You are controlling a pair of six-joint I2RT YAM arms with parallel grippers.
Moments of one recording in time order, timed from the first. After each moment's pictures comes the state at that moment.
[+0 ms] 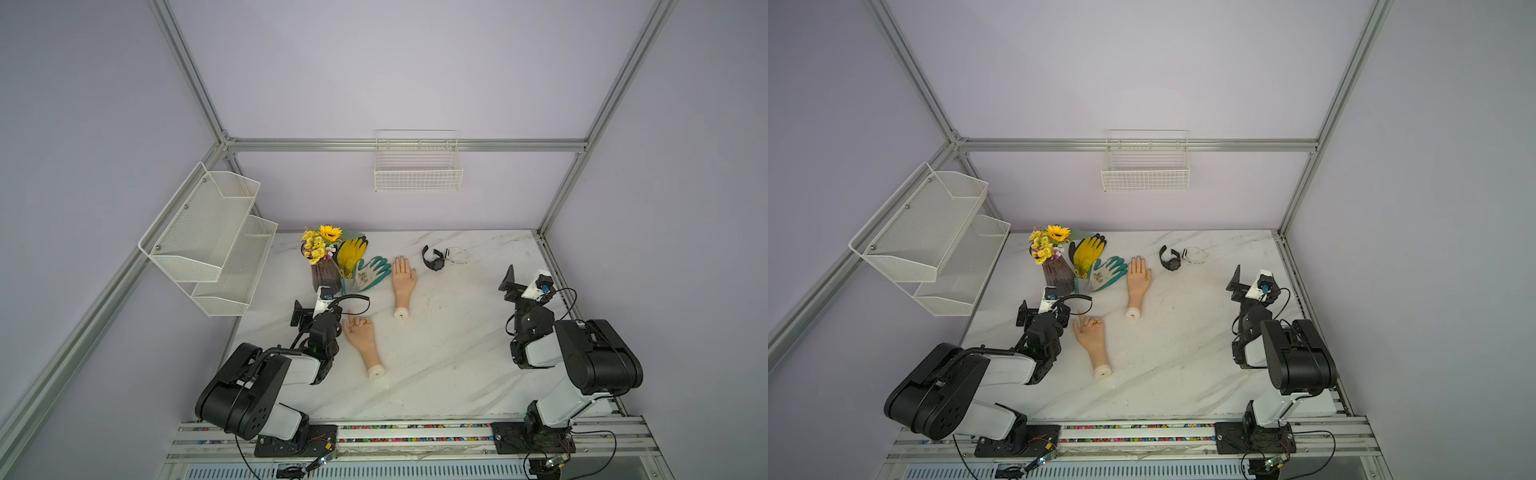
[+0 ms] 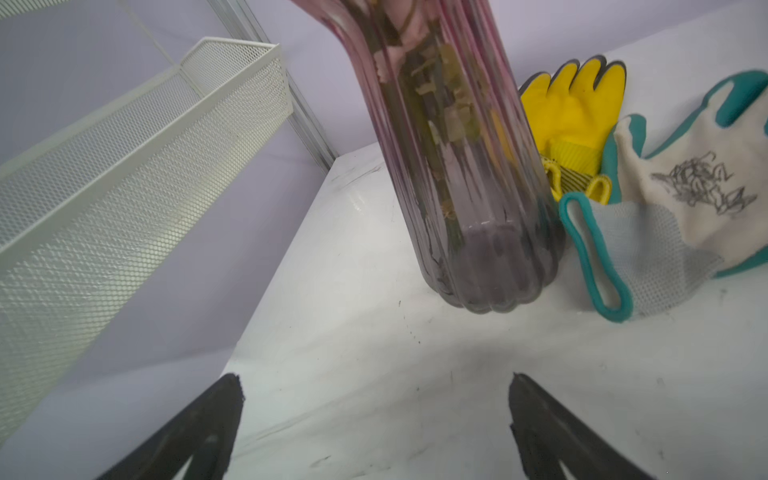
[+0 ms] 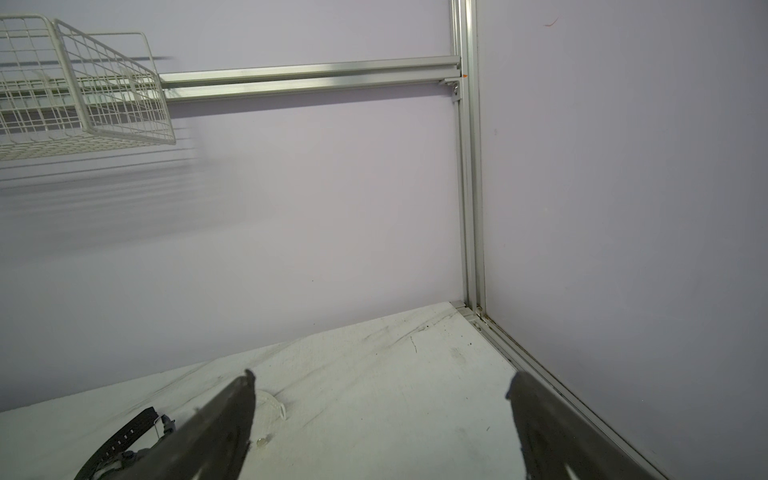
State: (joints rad) left arm -0.30 1.43 0.29 0.87 -0.72 0.25; right arm -0.01 1.66 0.31 1.58 0.24 0.06
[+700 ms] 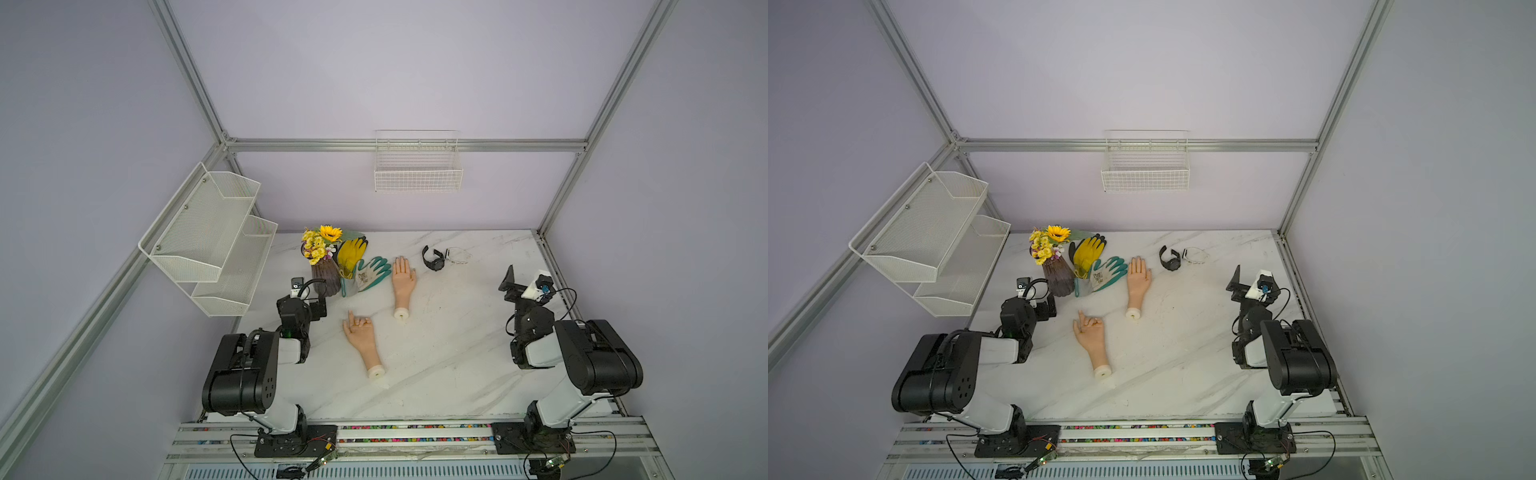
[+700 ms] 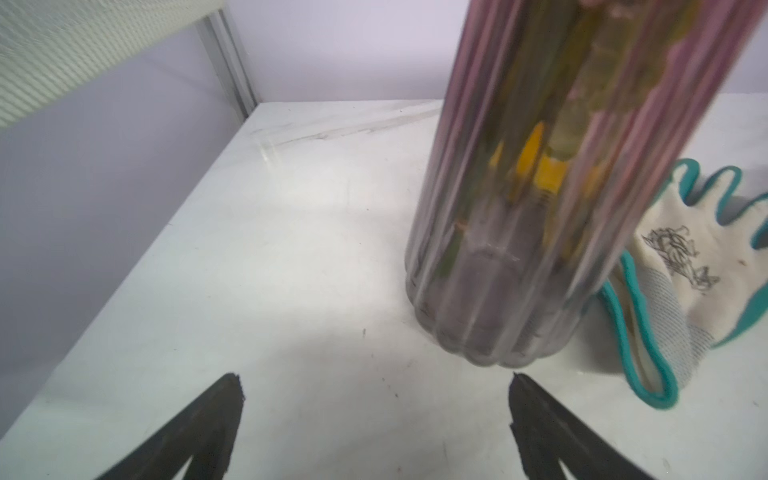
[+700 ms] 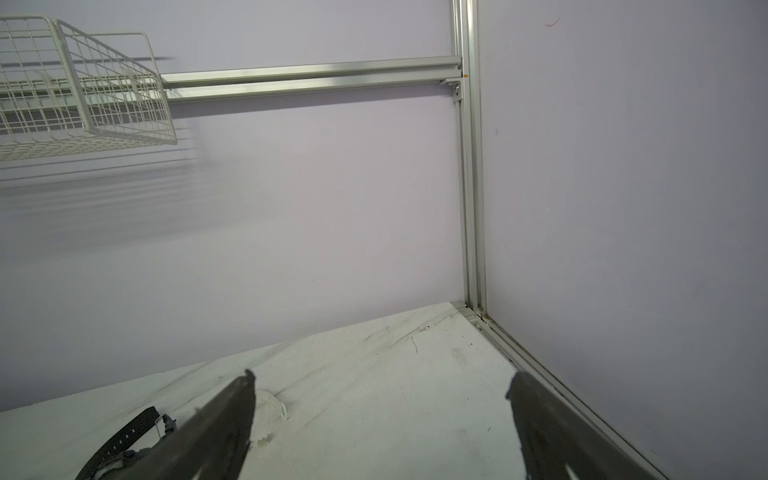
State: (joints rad) left arm 0.05 1.57 0.39 0.81 -0.11 0.03; right arm -0.01 1.66 0.31 1.58 0.24 0.06
